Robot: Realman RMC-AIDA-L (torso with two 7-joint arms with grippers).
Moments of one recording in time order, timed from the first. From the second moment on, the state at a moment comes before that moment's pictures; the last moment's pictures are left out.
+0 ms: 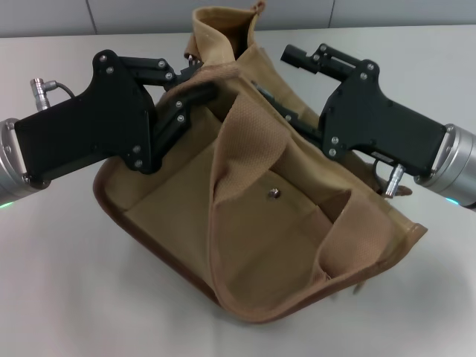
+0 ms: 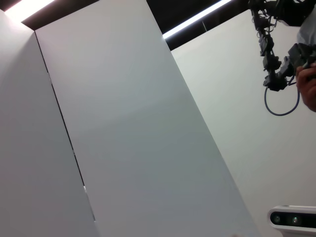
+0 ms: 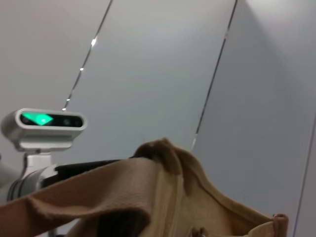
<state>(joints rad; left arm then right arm) -0.57 -2.07 0.61 0.39 1.65 1.96 -0.56 0.65 2.09 -0.47 -0.10 -1.74 -1.73 0.30</state>
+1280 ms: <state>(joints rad) -0.59 -2.07 0.61 0.38 1.64 1.97 -0.56 0.60 2.09 -0.49 -0.10 -1.74 -1.75 0.27</state>
